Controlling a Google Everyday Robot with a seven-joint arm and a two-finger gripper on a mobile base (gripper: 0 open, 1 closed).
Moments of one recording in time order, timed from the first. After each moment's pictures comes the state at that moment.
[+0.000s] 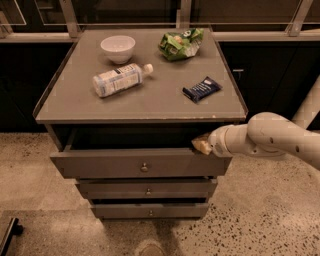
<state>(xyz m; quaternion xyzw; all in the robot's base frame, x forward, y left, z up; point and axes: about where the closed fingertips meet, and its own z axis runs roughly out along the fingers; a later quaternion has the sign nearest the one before) 0.602 -0.146 0.675 -0.33 0.85 0.17 0.37</state>
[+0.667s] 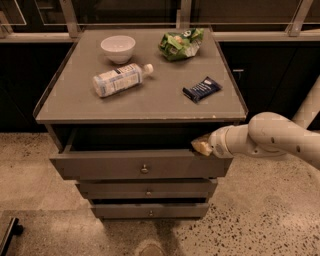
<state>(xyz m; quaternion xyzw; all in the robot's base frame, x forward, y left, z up) 0.597 -0.146 0.674 -0.34 0.85 0.18 0.37</state>
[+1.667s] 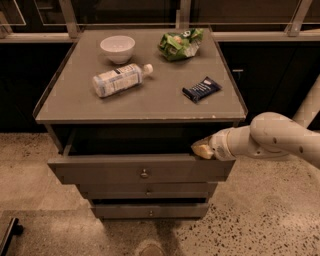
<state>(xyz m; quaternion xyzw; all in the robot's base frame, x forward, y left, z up) 0.585 -0.145 0.672 -0.35 0.85 0.19 0.35</state>
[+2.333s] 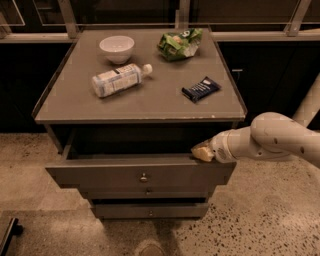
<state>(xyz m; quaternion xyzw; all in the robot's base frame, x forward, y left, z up) 0.572 -0.145 0.670 -0.34 0.86 0.20 0.33</state>
